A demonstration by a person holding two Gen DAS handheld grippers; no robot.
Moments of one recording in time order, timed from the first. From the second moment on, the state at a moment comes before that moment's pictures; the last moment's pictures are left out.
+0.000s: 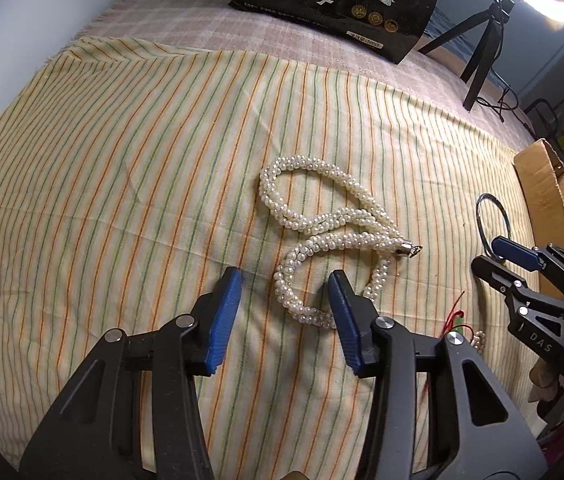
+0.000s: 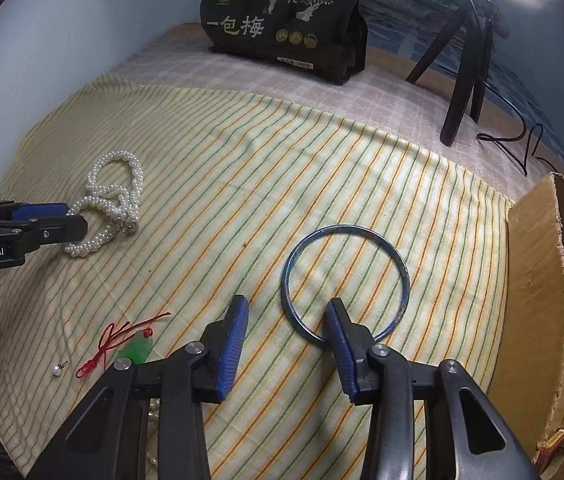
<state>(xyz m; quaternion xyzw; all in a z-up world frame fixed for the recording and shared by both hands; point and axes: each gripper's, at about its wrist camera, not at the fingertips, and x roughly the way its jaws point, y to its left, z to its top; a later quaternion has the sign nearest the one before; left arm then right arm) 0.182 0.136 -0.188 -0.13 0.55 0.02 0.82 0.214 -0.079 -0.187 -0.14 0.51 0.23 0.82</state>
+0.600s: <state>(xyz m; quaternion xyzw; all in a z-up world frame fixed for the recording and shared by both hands) 0.179 0.149 -0.180 -0.16 0.54 0.03 0.82 0.211 -0.057 -0.187 -0.20 0.50 0.23 0.81</state>
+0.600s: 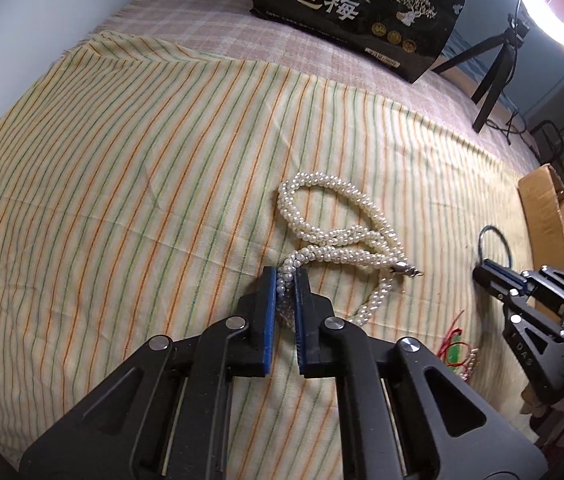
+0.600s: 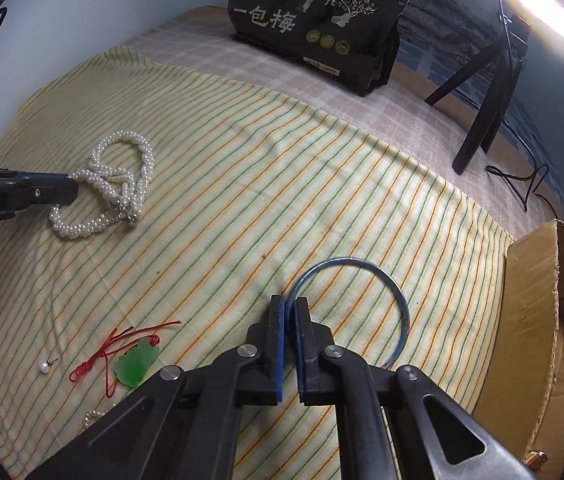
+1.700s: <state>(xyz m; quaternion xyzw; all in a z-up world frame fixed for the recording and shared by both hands) 0.153 0.128 -0.036 -0.22 0.41 -0.04 0.88 0.197 -0.124 -0.081 -0.05 0.43 0.22 0.87</state>
